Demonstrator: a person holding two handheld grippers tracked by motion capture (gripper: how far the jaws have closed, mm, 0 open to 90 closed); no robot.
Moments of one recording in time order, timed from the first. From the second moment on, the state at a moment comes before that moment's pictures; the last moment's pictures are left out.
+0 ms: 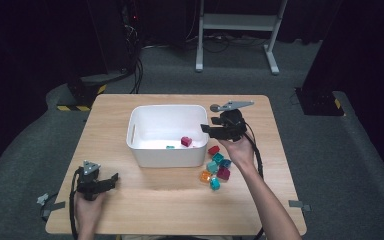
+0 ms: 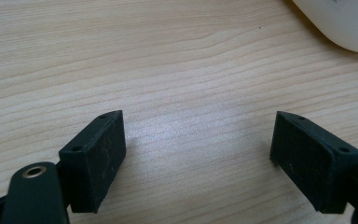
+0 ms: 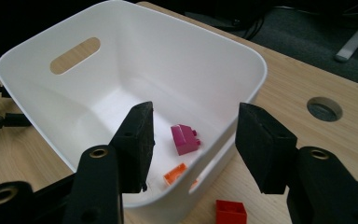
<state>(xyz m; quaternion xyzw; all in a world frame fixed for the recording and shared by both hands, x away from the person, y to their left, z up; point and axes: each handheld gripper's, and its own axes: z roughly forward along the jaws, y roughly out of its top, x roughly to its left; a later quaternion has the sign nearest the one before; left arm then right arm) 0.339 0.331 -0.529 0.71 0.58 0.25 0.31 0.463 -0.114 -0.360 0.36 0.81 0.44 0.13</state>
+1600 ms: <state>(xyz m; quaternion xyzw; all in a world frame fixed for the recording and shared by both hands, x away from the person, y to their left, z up) 0.339 0.331 -0.529 0.71 0.58 0.25 0.31 0.424 -0.178 -0.485 0.43 0.81 0.36 0.13</state>
